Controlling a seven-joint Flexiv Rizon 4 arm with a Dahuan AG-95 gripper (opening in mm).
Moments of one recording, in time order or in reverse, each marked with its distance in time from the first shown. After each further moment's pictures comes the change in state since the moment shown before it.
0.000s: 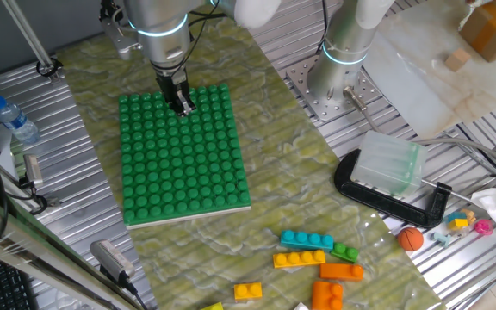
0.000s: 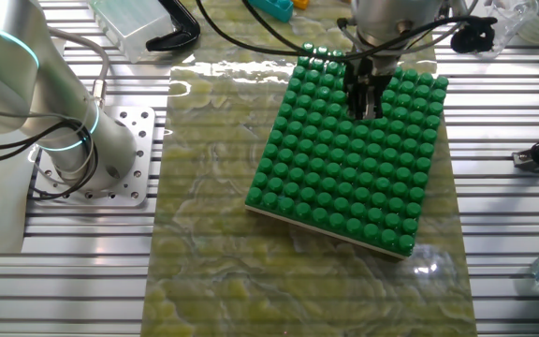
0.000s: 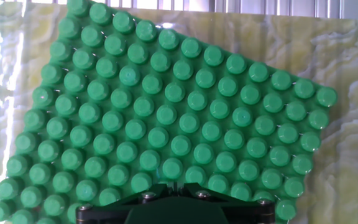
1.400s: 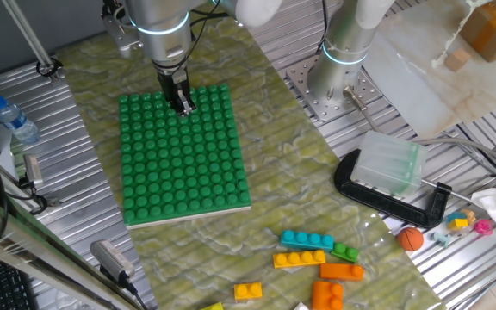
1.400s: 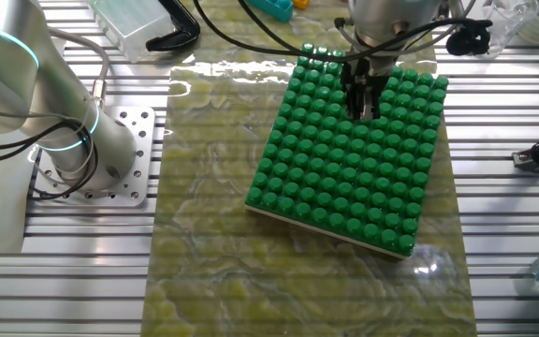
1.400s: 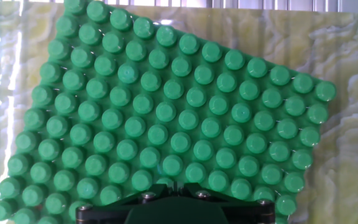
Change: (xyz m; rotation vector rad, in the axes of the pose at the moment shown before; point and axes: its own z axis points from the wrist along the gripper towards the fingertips) arm 0.000 0.000 0.000 -0.006 0.006 0.027
